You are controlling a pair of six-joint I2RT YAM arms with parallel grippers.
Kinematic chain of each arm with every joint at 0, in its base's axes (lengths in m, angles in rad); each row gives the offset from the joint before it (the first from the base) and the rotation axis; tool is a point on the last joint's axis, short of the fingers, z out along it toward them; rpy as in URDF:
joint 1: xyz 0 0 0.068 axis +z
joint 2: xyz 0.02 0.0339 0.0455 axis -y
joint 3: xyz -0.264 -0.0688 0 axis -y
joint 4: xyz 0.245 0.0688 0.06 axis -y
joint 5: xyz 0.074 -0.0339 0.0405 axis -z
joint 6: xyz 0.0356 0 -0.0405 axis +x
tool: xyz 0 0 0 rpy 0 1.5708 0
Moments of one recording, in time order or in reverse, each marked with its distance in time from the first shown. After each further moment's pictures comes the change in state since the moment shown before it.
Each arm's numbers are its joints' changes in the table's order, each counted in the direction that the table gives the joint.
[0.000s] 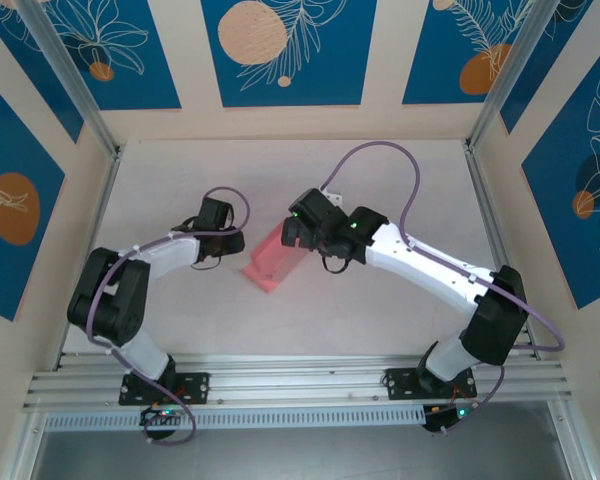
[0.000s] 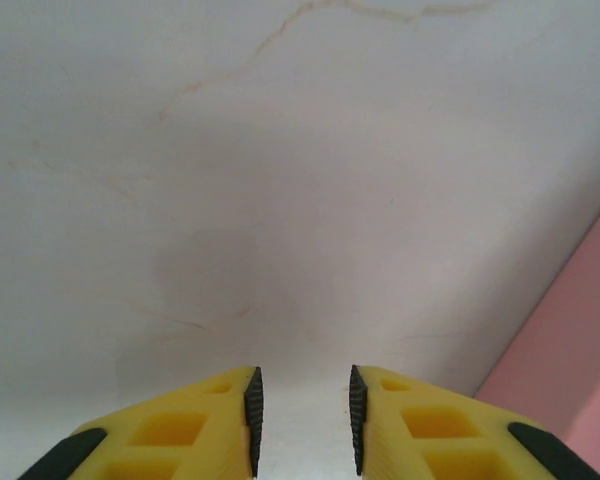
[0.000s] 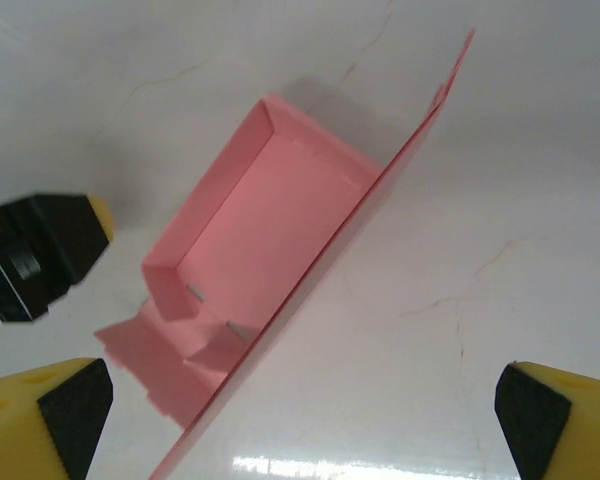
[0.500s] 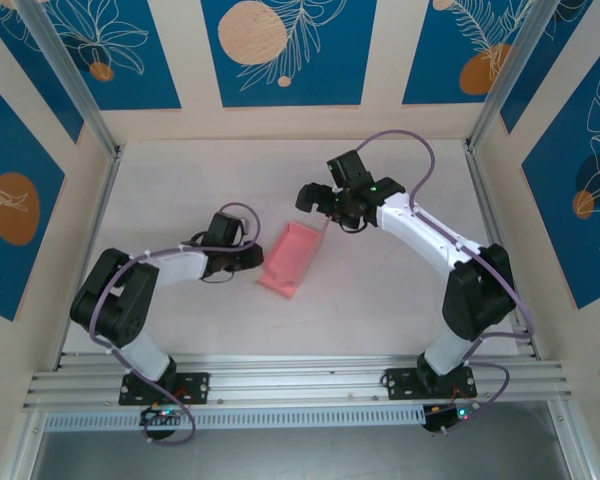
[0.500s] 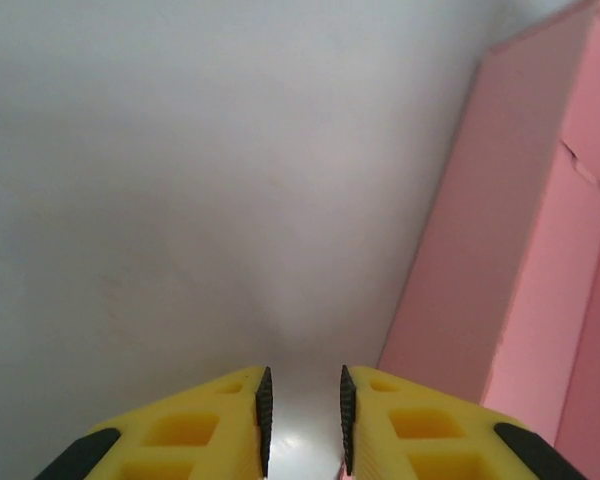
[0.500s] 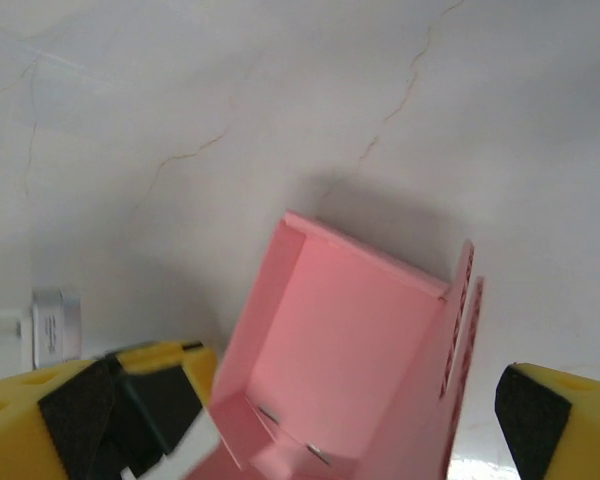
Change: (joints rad) left arm -0.105 0.018 -0.142 0.185 0.224 -0.122; right arm -0.336 -0.148 0.039 0.186 -0.417 -0.141
